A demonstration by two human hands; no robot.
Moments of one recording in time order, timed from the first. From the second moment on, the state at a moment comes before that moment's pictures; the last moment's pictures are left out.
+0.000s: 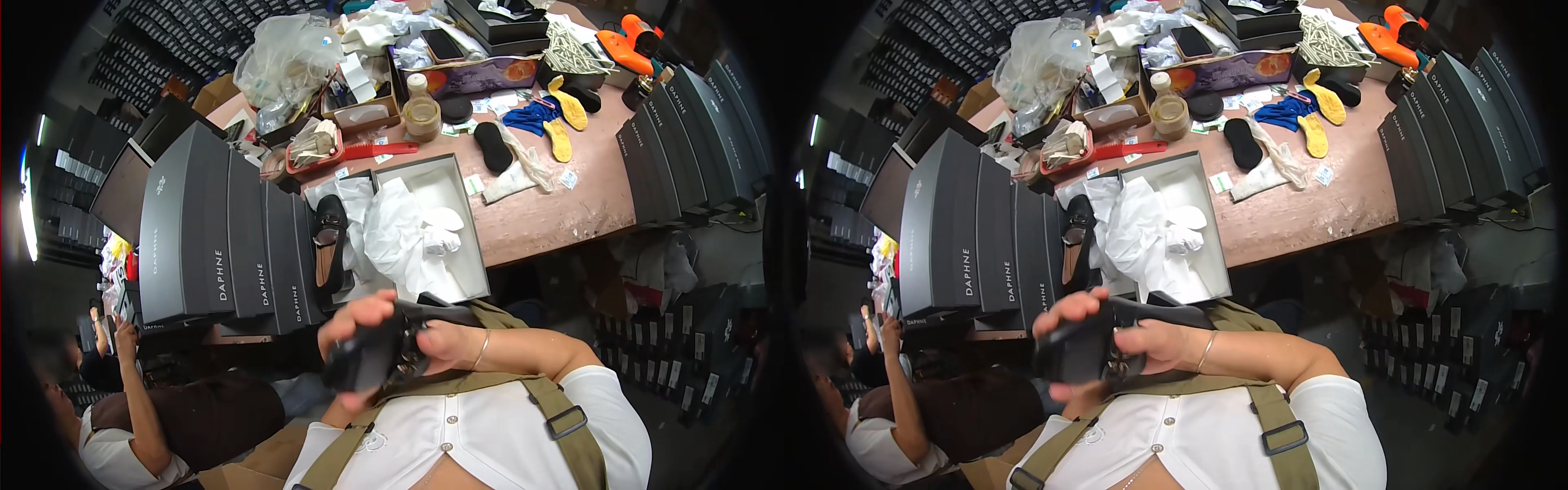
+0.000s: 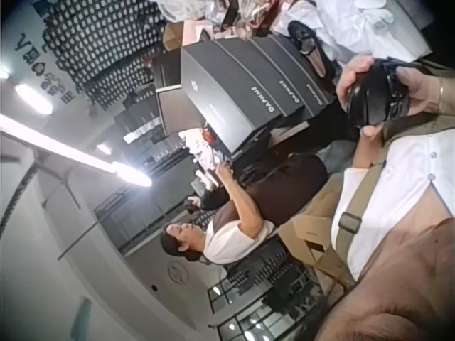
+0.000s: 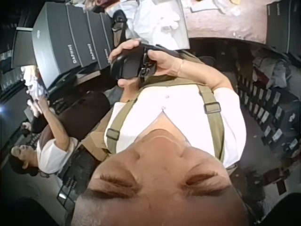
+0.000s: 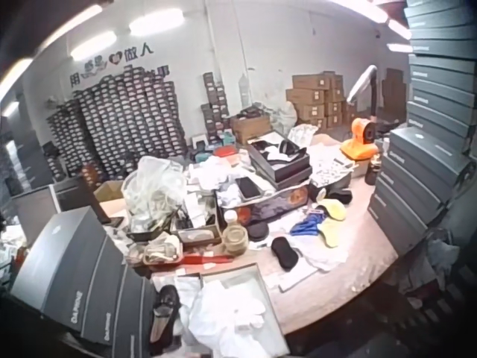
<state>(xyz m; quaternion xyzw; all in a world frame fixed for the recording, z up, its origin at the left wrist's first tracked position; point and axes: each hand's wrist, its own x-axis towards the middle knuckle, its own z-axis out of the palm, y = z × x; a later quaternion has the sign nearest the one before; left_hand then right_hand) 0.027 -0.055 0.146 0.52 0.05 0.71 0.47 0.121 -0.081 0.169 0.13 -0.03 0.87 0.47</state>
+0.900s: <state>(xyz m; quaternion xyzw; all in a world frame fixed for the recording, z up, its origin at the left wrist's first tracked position) 0.009 -0.092 0.210 0.72 -0.07 0.60 0.33 0.182 -0.099 0.190 0.01 -0.43 0.86 0.29</state>
